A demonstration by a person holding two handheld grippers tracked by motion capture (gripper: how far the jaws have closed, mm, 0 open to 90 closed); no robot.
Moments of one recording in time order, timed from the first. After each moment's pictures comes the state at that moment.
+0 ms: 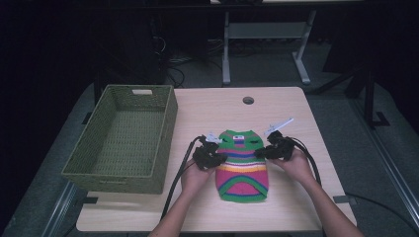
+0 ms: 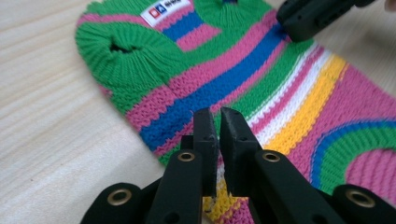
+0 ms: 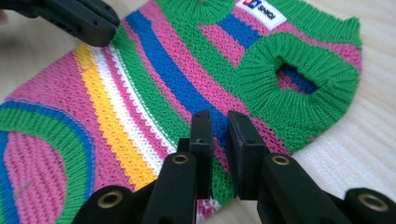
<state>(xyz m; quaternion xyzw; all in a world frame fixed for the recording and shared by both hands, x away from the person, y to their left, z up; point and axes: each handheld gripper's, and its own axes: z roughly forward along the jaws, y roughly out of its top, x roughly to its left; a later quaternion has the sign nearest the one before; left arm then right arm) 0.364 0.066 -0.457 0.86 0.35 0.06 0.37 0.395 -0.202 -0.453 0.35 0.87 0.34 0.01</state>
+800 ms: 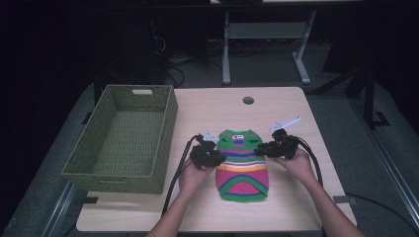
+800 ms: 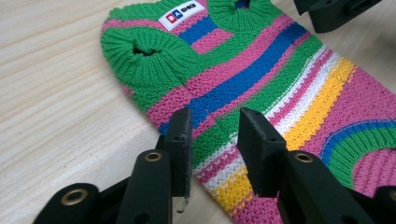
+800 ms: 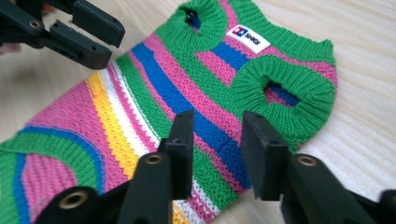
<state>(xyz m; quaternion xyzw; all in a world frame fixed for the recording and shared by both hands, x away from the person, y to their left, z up) 0.362 0.075 -0.448 0.85 0.37 0.07 0.37 0.395 -0.214 -0.447 0.36 0.85 0.39 0.01</state>
